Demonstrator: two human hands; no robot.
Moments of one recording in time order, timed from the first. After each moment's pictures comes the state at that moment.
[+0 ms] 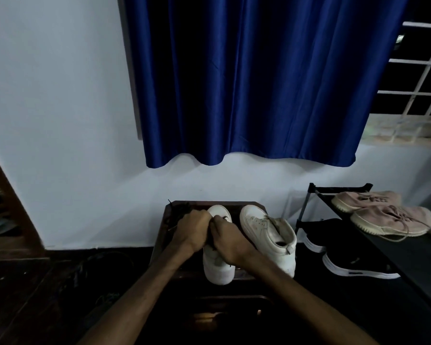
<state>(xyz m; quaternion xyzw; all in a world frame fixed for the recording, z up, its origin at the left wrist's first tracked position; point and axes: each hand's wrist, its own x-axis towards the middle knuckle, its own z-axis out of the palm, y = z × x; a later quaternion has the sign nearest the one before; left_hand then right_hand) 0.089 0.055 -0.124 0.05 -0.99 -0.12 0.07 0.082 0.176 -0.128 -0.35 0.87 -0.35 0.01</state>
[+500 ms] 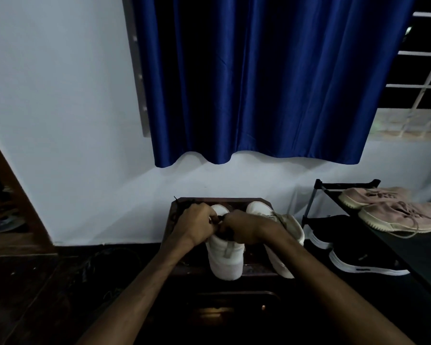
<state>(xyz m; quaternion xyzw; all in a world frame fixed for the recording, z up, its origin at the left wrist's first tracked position) 0.100 0.043 -0.110 0.02 -0.97 -0.24 0.08 0.050 0.186 -0.091 -0.44 0.88 -0.03 0.16</state>
